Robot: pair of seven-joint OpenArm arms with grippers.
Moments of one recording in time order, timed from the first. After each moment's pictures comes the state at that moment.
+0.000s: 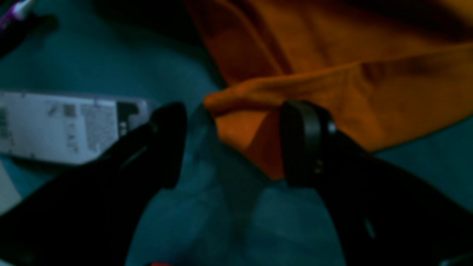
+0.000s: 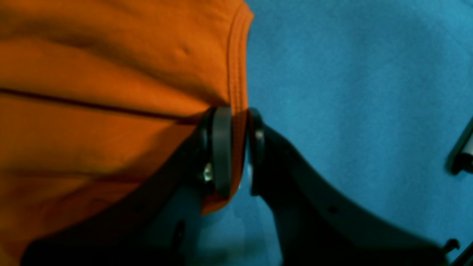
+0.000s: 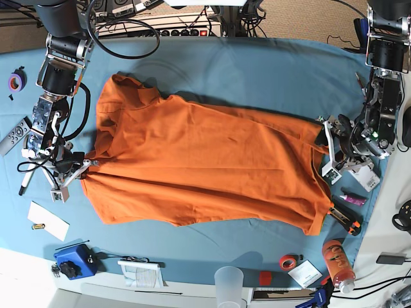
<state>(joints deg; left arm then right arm) -9.0 -29.8 6.7 84.0 -22.1 -31.8 56.6 21.0 21.6 18.5 64.6 10.1 26.5 -50.2</state>
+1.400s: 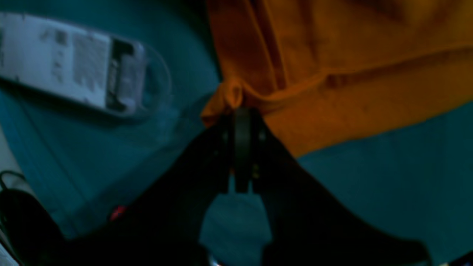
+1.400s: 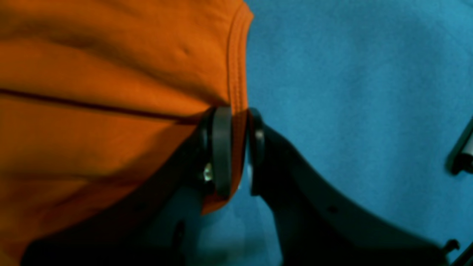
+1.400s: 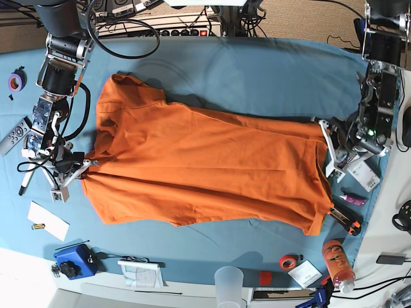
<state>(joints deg) -6.2 -28.9 6.7 94.4 -25.1 -16.4 71.7 21.0 21.6 18.5 64.6 10.1 26.5 -50.2</state>
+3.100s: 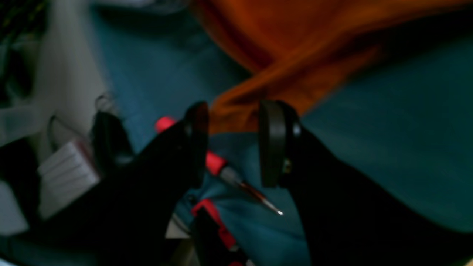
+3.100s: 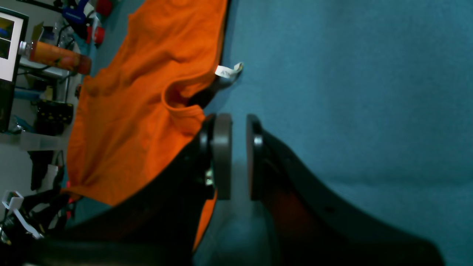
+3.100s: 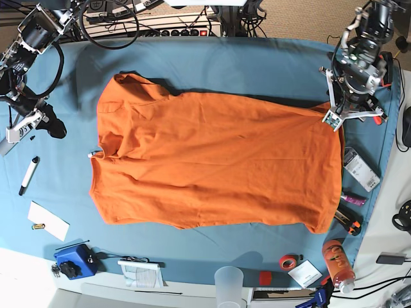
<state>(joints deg) 18.9 -33.4 6.6 113.4 1.9 -11.2 56.1 4.8 26.7 49.5 64.8 64.6 39.8 -78.2</state>
